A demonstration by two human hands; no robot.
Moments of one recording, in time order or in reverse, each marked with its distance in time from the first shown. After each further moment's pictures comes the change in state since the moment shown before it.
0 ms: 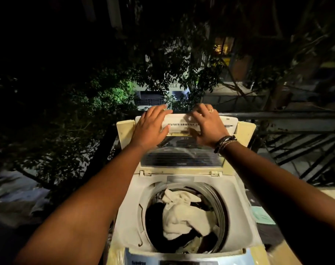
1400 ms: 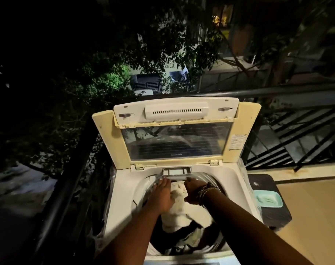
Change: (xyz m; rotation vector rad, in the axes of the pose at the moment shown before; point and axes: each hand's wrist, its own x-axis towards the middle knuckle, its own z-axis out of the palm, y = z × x) left_hand -0.190 0.061 0.189 -0.155 -0.900 -0.406; right_hand -0.171 -0.049 0.186 0.142 -1.095 0.227
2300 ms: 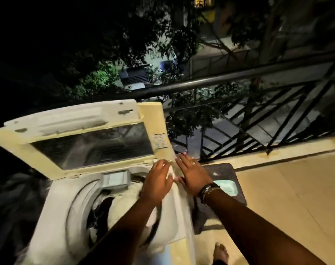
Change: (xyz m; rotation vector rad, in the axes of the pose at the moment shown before) left_hand 0.068 0.266 0.031 -0.051 0.434 0.297; right_hand -0.086 0.270 0.024 0.181 0.520 -0.140
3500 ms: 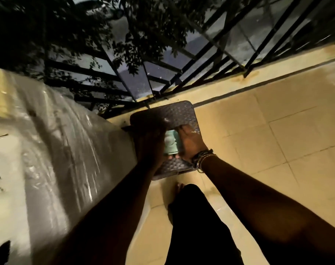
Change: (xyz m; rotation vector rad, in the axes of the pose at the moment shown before) left_hand 0.076 0.022 0.423 0.028 -0.594 -0.255; right_hand -0.046 0.297 0.216 0.283 -0.224 0.356
